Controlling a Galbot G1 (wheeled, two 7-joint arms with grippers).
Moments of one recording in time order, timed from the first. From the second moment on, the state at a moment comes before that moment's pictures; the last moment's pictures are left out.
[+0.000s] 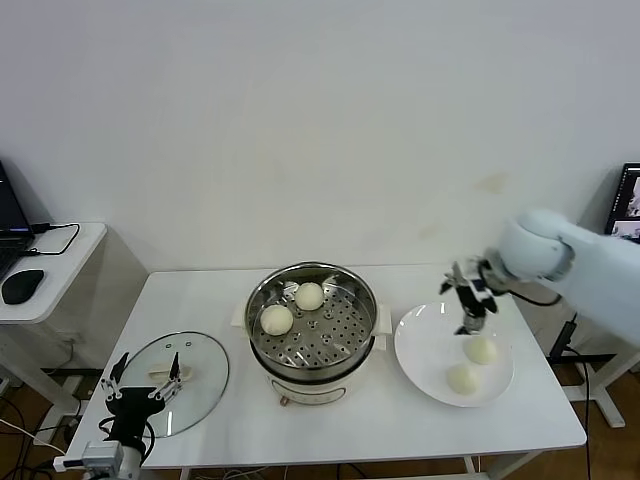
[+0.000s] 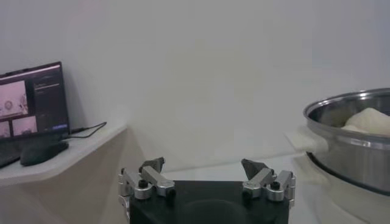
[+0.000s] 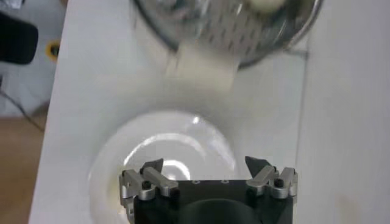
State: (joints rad) left arm 1.70 -1.19 -0.66 -2.12 -0.20 0.07 -0.22; right arm 0.17 0.44 -0.91 1.65 -0.04 -0.34 -1.11
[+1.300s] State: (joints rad) left arm 1.71 -1.20 -0.67 -2.11 -0.19 0.08 -0.21; right arm -0.33 0.51 -0.58 1.52 -0.21 -0.28 -1.01
